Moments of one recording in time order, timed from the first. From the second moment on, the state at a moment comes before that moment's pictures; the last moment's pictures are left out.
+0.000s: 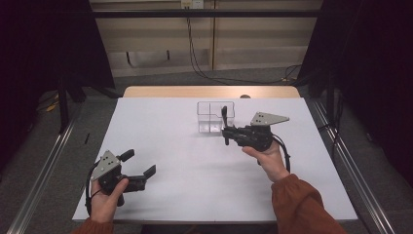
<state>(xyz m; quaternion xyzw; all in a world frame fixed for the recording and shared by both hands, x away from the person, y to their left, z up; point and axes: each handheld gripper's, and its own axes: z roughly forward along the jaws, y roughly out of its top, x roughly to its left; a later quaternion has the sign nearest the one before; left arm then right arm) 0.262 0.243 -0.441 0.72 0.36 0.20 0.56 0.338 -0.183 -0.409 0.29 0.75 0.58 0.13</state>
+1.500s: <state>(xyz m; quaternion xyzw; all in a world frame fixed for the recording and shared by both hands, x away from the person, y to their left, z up) 0.262 0.246 -0.443 0.73 0.34 0.21 0.56 0.427 -0.185 -0.390 0.37 0.71 0.56 0.23</state>
